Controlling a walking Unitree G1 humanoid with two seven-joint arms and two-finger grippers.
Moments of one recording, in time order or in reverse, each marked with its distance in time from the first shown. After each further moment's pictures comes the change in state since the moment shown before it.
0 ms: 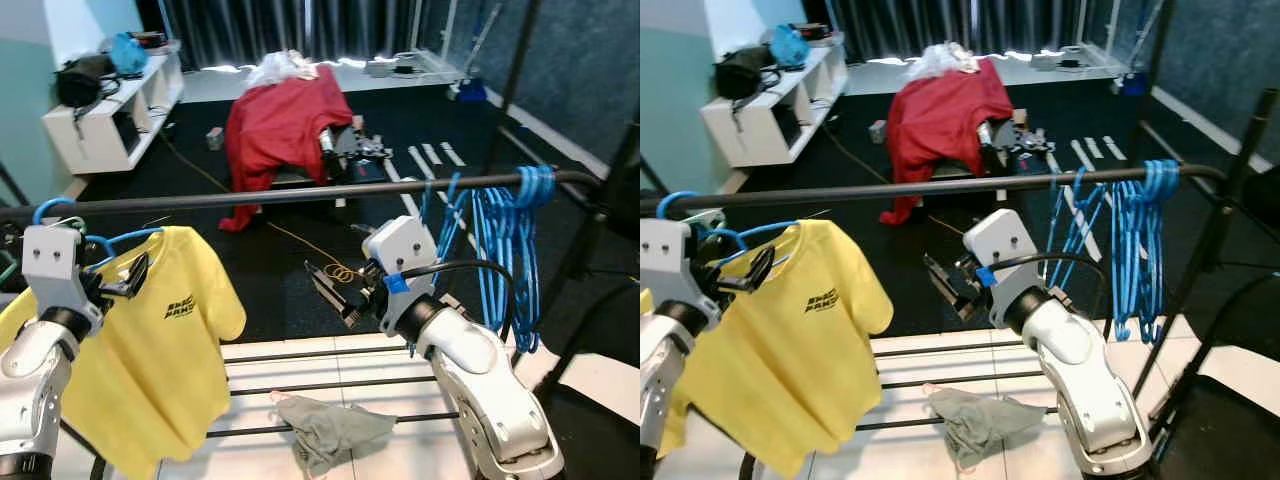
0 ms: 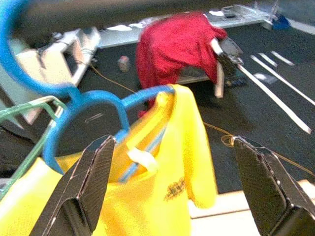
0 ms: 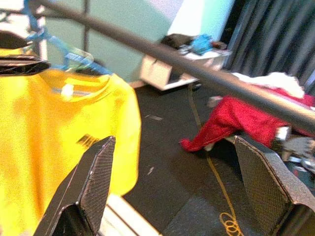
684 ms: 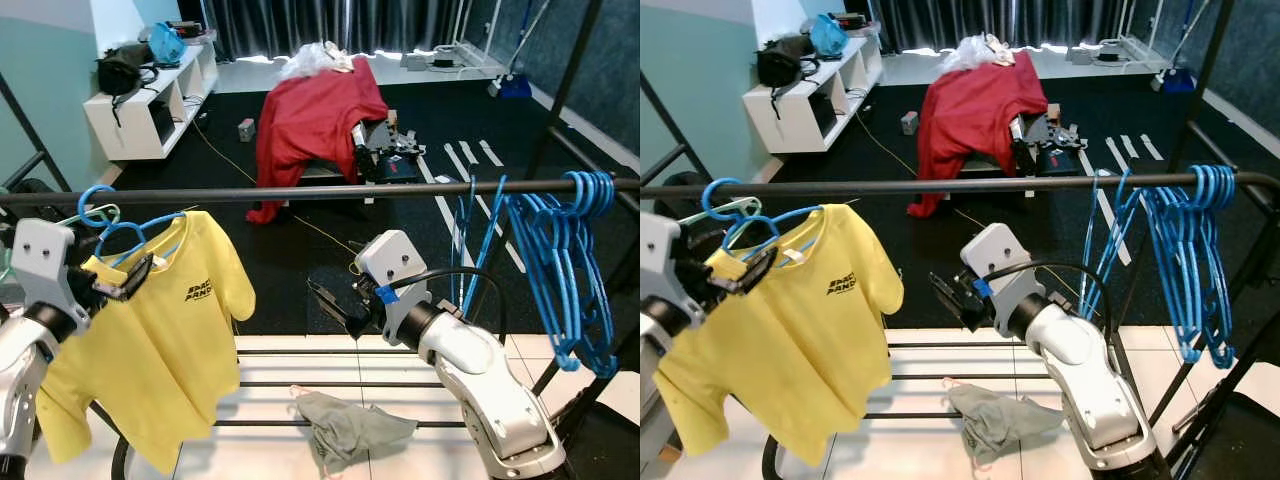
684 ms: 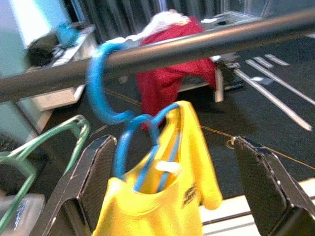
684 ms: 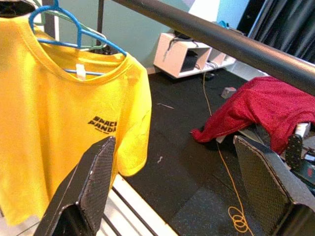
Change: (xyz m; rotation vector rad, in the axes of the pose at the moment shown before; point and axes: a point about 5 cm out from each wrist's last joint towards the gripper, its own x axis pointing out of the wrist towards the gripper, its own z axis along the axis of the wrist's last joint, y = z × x) left arm 0.009 0.009 0.027 0.029 -0.062 -0.070; right arm 0.002 -0.005 -0.017 -0.033 0.068 -0.022
